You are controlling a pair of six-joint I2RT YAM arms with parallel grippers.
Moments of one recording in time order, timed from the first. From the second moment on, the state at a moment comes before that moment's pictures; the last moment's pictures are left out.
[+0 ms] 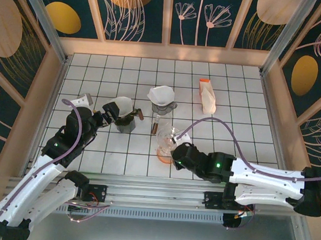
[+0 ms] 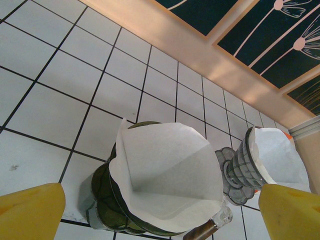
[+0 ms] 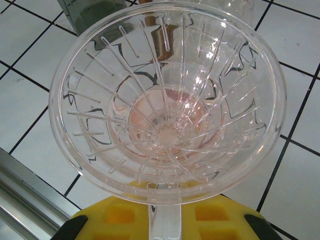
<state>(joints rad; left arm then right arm) -0.48 0.69 0.72 -0.44 -0.23 -0.77 1.32 0.99 0.75 -0.62 0.46 0.58</state>
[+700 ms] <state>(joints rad) -0.48 0.70 0.72 -0.44 -0.23 -0.77 1.39 0.96 0.75 -0.67 0.53 0.68</state>
